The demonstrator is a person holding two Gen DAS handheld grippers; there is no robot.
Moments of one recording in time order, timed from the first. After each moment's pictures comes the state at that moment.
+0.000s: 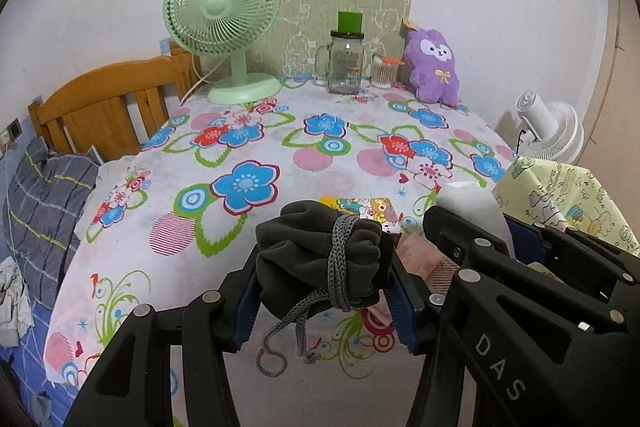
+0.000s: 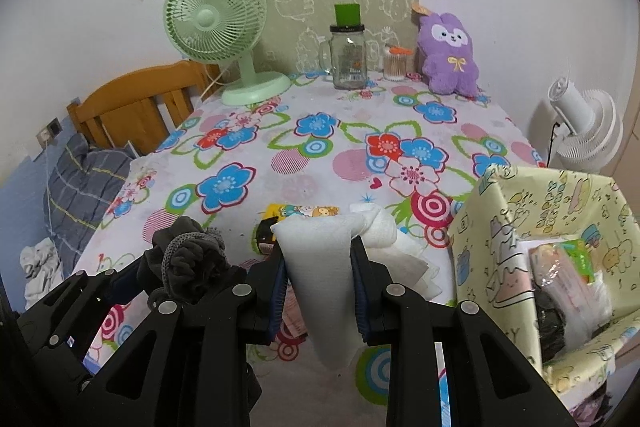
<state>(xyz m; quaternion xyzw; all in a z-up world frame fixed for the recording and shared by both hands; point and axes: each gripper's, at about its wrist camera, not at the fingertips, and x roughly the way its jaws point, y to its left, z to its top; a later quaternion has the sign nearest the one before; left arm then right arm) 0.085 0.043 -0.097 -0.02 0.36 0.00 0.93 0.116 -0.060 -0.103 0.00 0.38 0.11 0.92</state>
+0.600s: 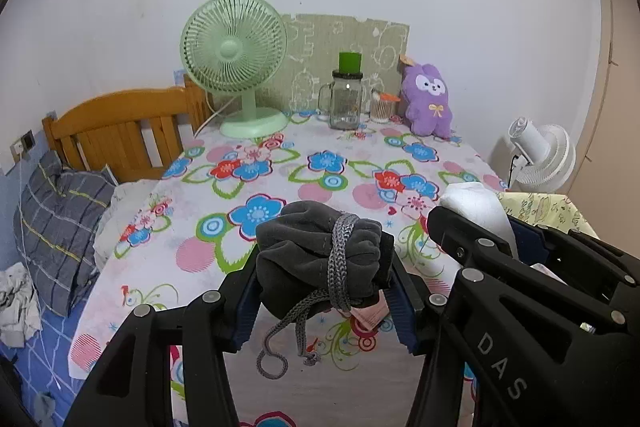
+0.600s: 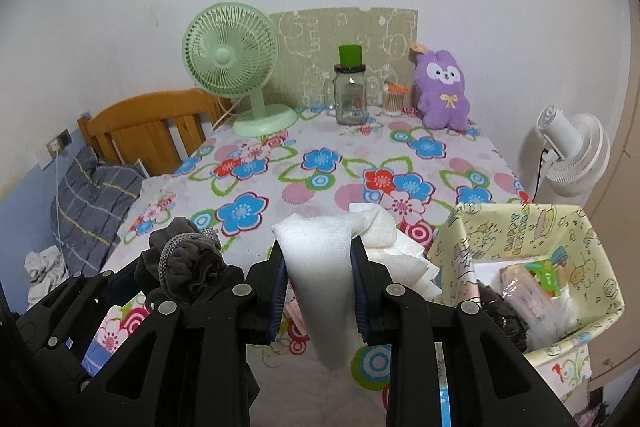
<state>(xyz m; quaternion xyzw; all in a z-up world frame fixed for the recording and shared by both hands) 0.055 0.037 -0.053 -0.02 0.32 0.01 0.95 0.083 -0.066 -0.053 -0.01 0.34 0.12 0.93</state>
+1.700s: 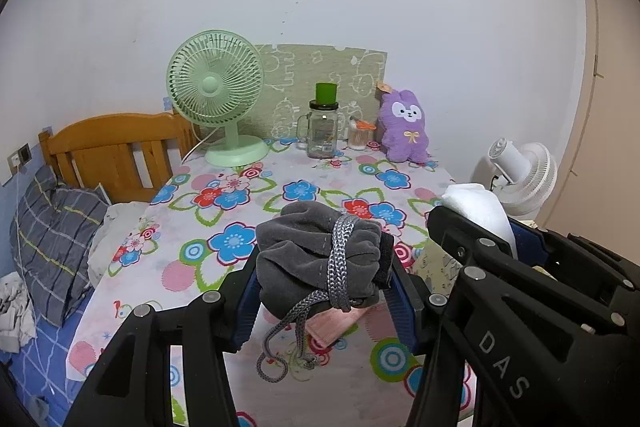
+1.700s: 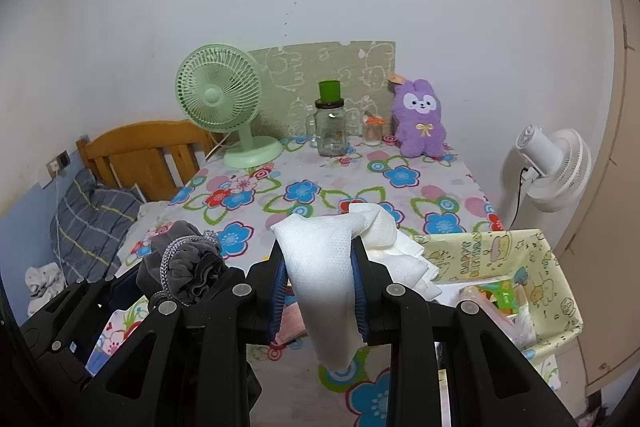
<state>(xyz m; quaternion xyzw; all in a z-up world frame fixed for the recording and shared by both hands) 0.045 0.004 -0.019 -0.03 0.28 -0.01 0.96 0.066 -0.103 -0.013 0.00 0.30 0.10 0.95</state>
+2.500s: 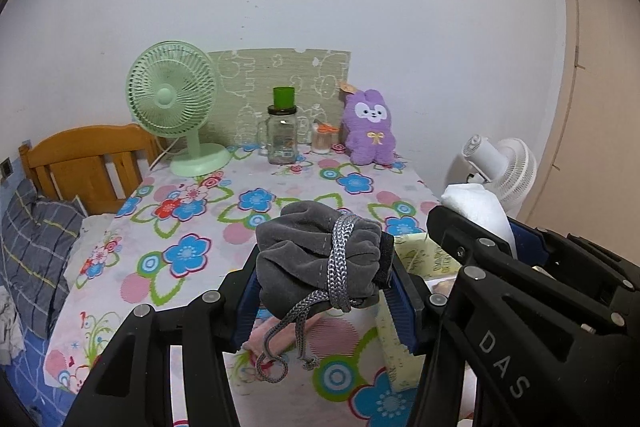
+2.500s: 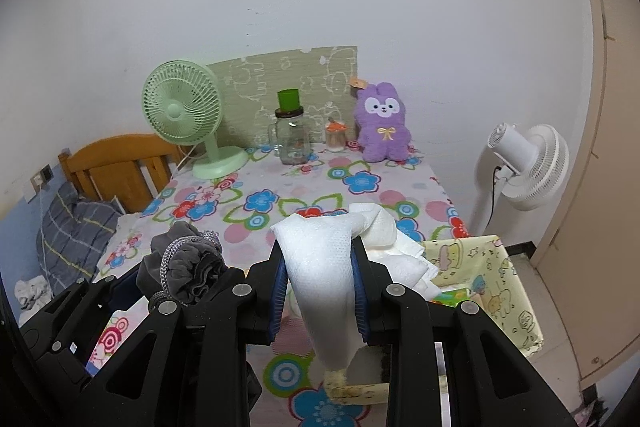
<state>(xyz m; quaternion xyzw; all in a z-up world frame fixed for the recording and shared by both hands) 0.062 -0.053 -0.016 -0.02 0.28 -0.05 0.96 0.076 -0.161 -0.008 0.01 0.29 0.07 0.95</state>
